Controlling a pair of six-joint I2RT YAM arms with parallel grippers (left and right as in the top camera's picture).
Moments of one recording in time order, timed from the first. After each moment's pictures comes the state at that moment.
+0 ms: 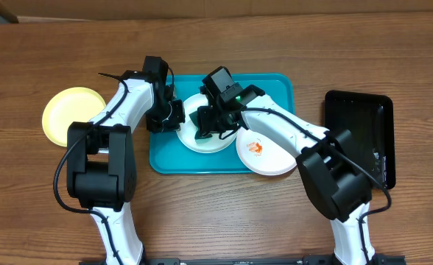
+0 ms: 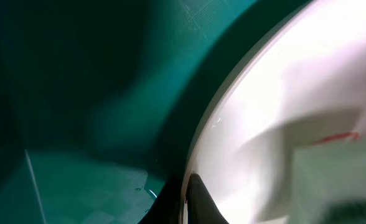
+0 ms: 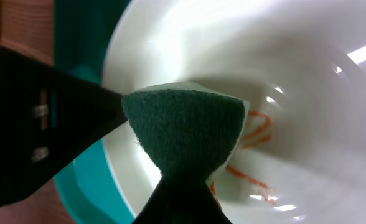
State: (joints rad) left arm -0.12 2.09 1.46 -0.92 0.22 -0.27; right arm 0.64 2.15 1.59 -0.59 -0.34 0.52
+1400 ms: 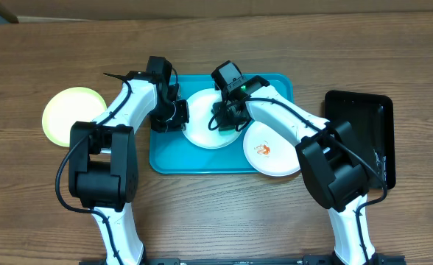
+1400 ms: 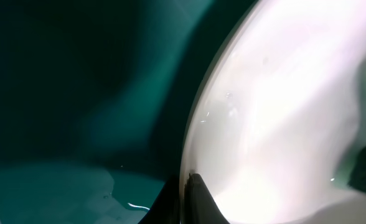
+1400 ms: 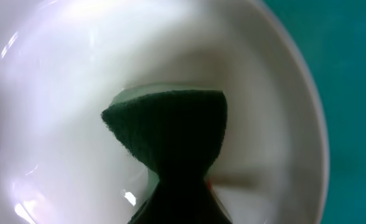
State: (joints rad) left arm -0.14 2.09 1.46 -0.90 0.26 -0.26; right arm 0.58 2.21 1.67 -0.71 -0.06 0.32
